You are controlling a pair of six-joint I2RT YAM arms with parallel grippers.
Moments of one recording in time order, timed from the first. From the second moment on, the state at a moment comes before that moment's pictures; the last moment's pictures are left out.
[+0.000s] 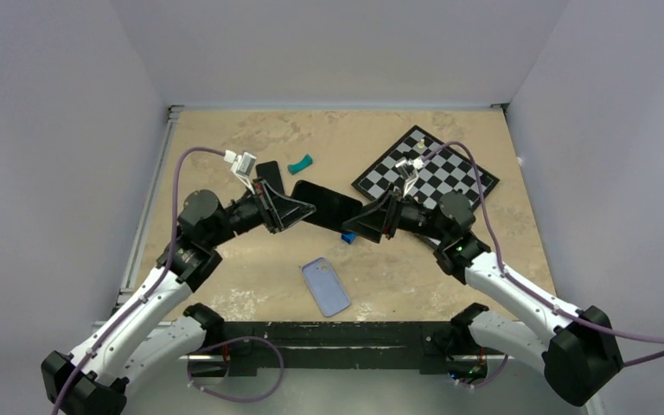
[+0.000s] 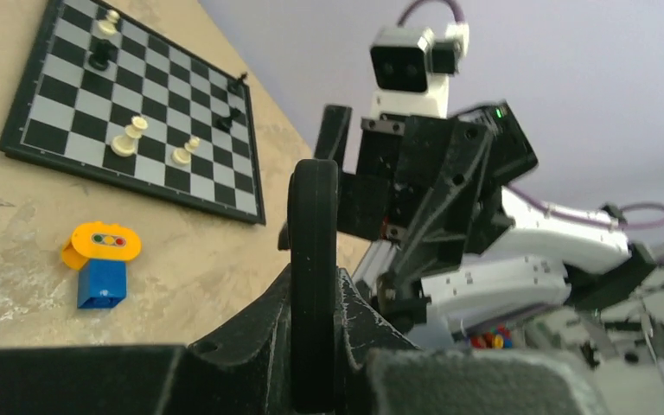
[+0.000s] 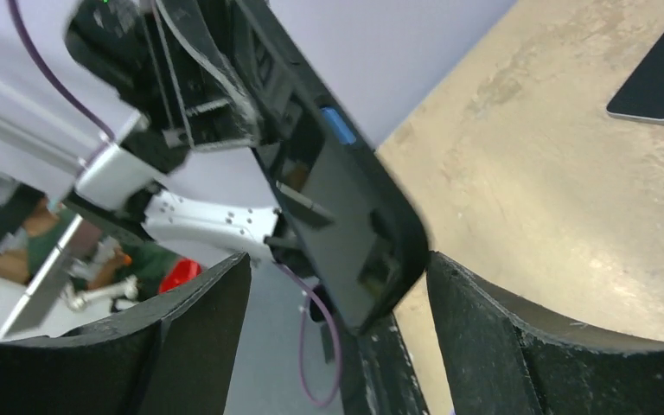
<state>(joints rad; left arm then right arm) -0.57 0.77 0.66 0.18 0.41 -0.83 0.58 1.00 0.54 0.61 -0.65 0.95</state>
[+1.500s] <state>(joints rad) -0.52 0.88 0.80 0.13 0.65 -0.97 0.72 1.16 0.49 1.02 -0.72 1.16</state>
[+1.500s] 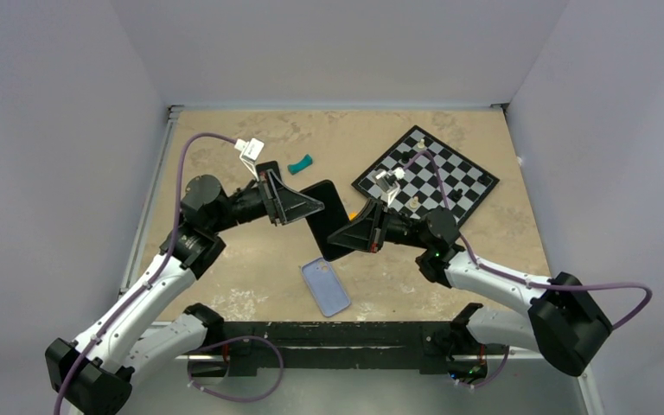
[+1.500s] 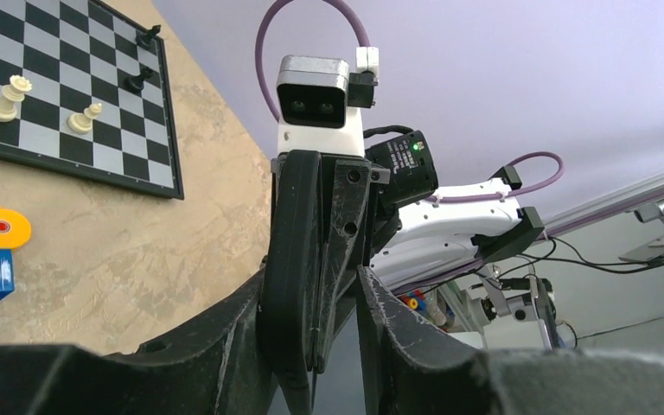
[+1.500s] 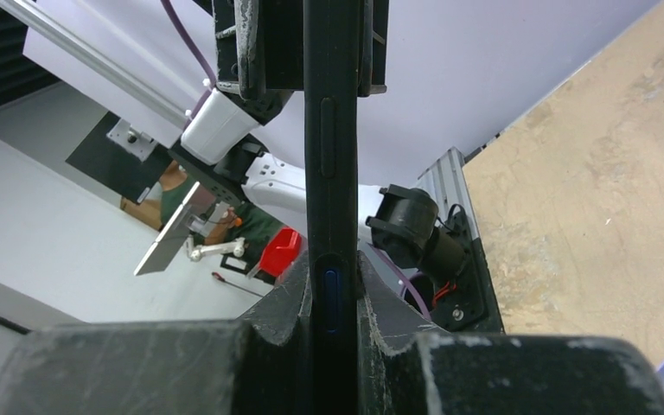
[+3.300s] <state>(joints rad) -0.66 0.93 0.64 0.30 0.67 -0.98 0.74 1.05 0.54 0.78 -0.43 1.14</state>
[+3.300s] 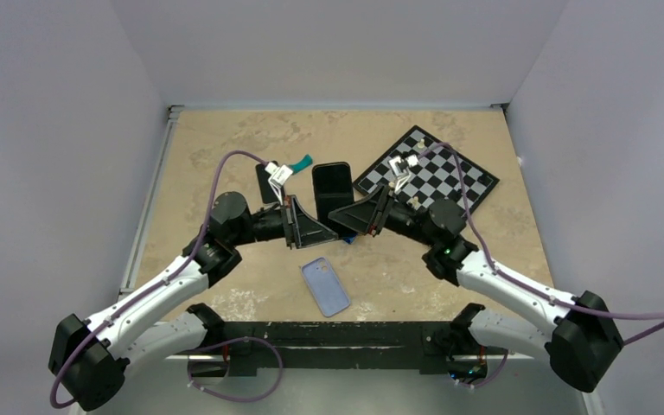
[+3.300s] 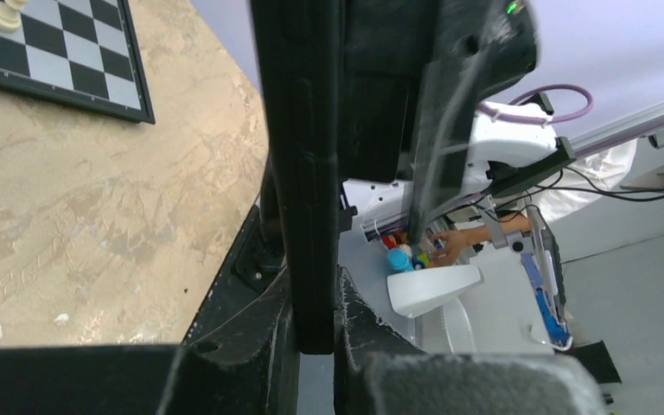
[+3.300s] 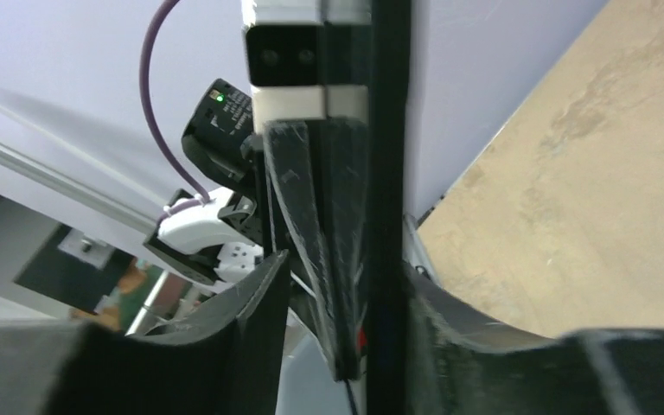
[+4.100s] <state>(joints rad) -0.66 0.86 0.70 0.06 0.90 -0.76 0.58 1.17 0.97 0.33 -0.93 0.82</state>
